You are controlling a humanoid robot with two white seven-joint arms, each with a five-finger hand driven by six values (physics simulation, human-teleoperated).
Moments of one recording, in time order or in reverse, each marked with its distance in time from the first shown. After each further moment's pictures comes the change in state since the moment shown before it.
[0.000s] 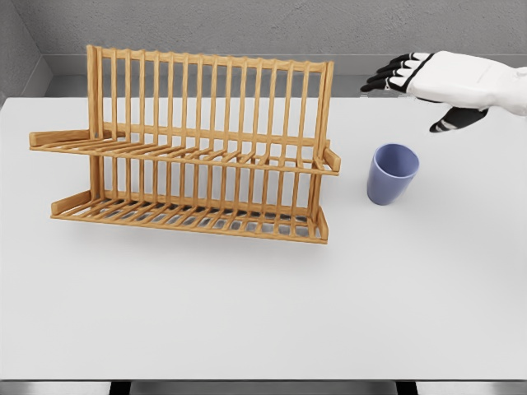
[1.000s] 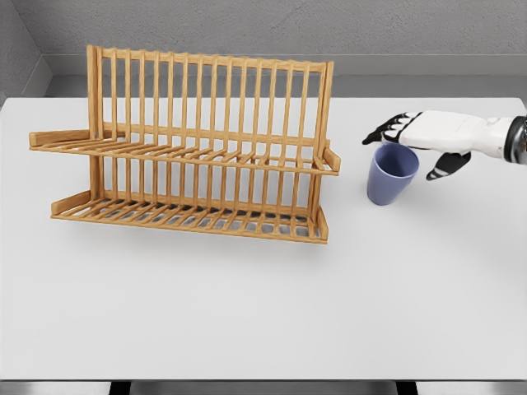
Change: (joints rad) left arm 0.000 0.000 0.000 0.000 0.000 0.000 0.000; right arm 0.051 0.027 0.126 0.127 0.007 0.000 0.006
